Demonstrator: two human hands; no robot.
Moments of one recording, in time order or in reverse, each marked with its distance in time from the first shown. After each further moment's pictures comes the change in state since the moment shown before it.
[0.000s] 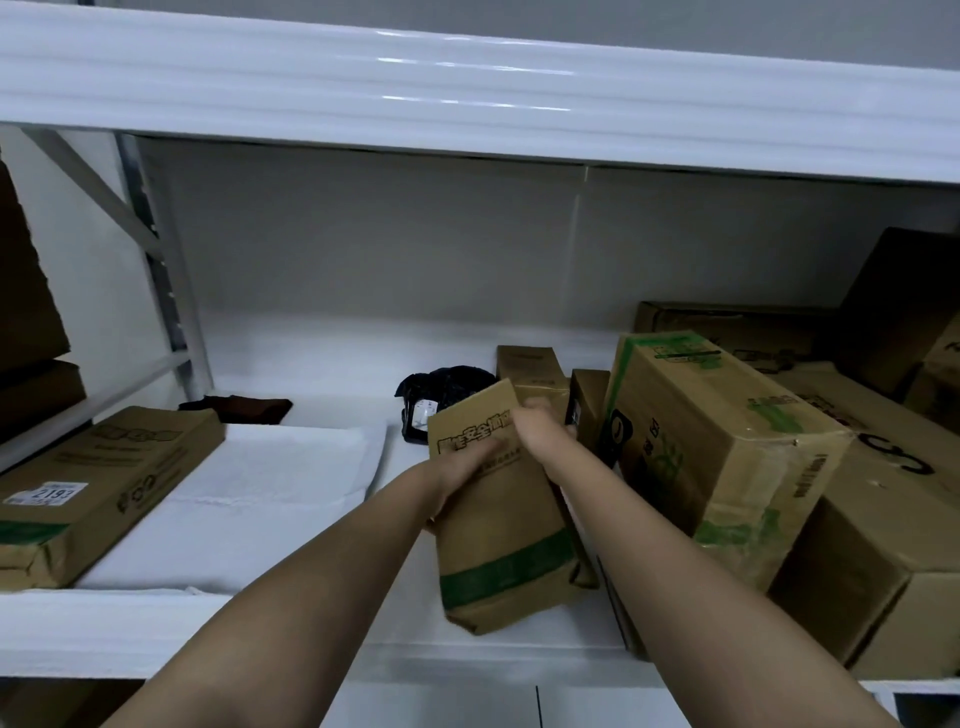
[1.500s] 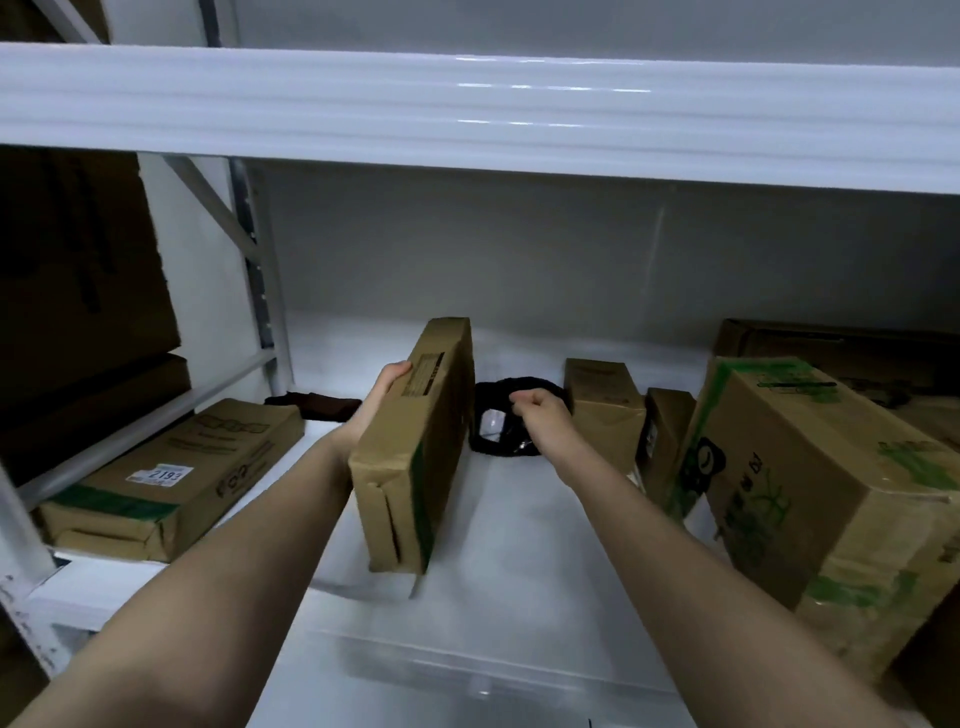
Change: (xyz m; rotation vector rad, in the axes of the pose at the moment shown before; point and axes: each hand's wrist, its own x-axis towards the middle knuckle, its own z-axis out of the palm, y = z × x) left_hand -0.036 -0.011 -0.139 -0.226 0.135 0.465; right_hand -0.007 -0.048 0.043 0.183 -0.171 -0.269
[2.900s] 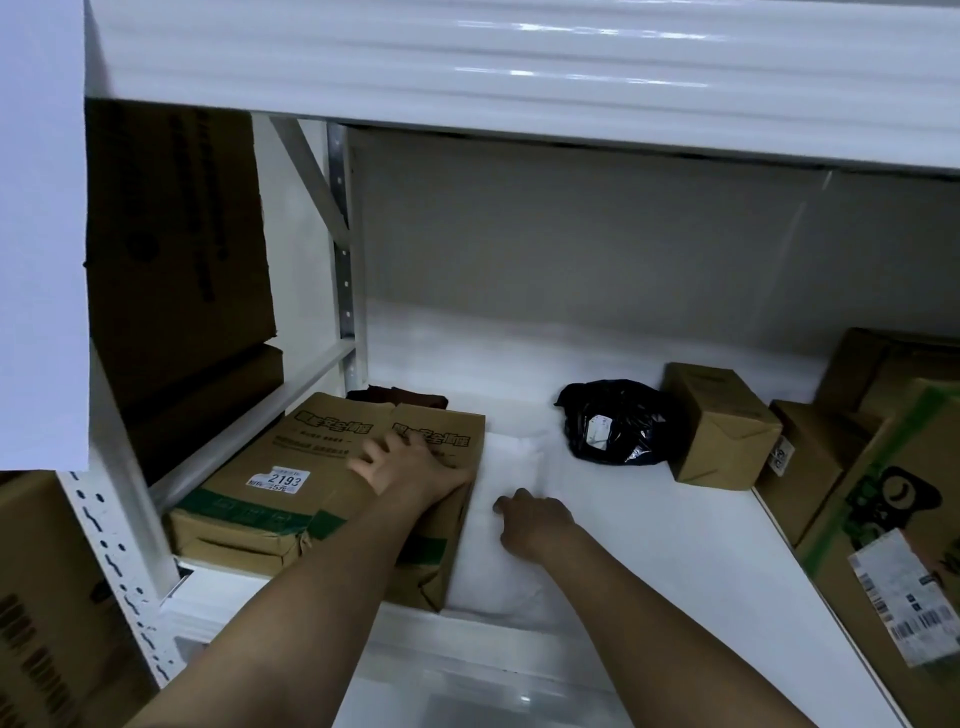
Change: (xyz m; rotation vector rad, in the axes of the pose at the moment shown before) left_hand 0.061 -0.095 -0.127 1.238 0.288 -0.337; right_hand 0.004 0.023 0.201 -1.245 -0.440 -0.074
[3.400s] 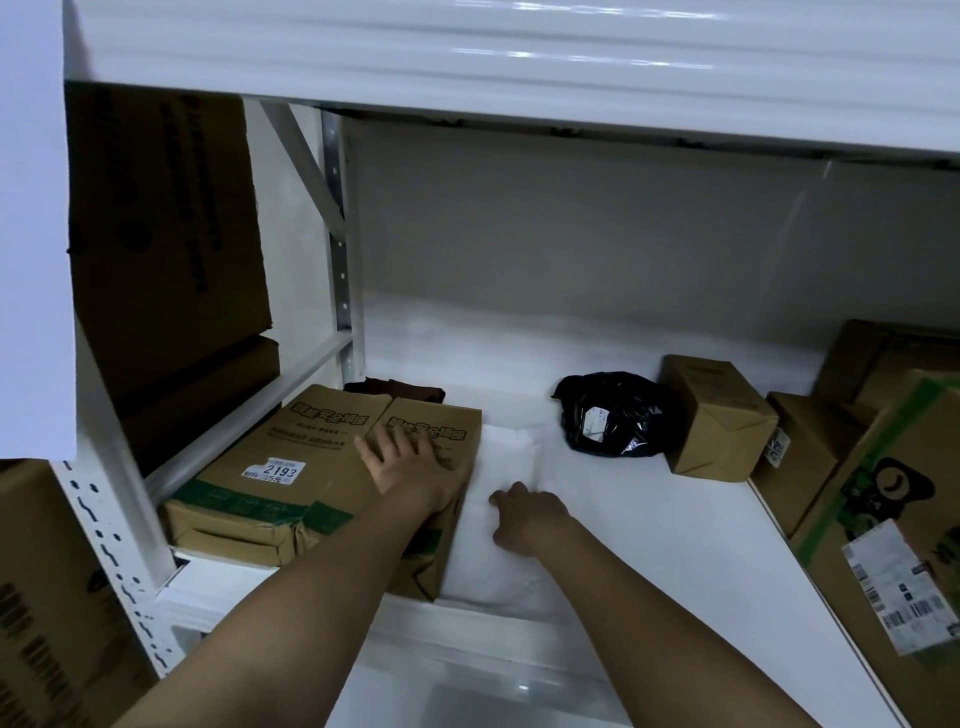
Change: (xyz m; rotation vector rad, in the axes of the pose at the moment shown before) left_hand -0.005 0.003 0.016 0.167 0.003 0.084; right_hand -0.003 -0.001 0.004 -0.002 -0.014 0.001
